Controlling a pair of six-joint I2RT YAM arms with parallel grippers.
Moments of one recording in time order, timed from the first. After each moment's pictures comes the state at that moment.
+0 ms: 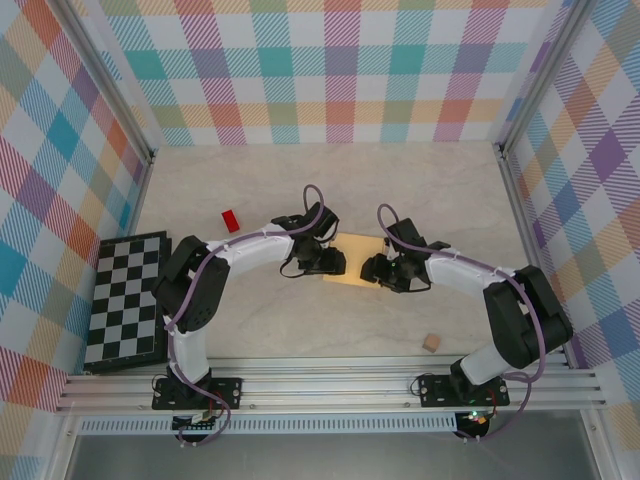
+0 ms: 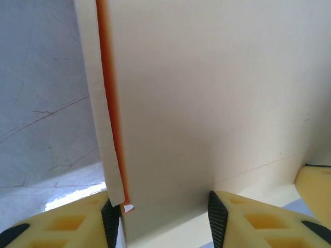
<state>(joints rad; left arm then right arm) -0.72 1.89 1.31 -0.60 0.23 -0.59 0.49 1.52 0.79 -0.40 -0.30 0.74</state>
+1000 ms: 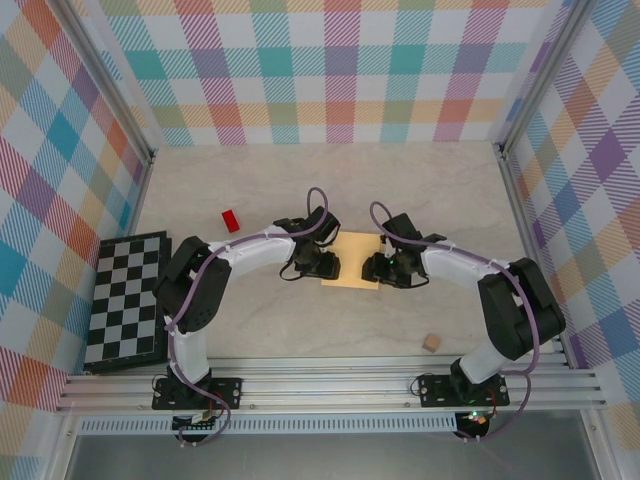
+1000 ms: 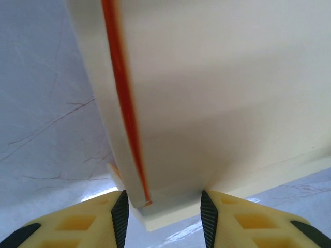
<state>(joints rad) -0.73 1.90 1.31 -0.65 0.12 -0.50 0.47 1.57 0.86 -0.49 -0.26 0.60</state>
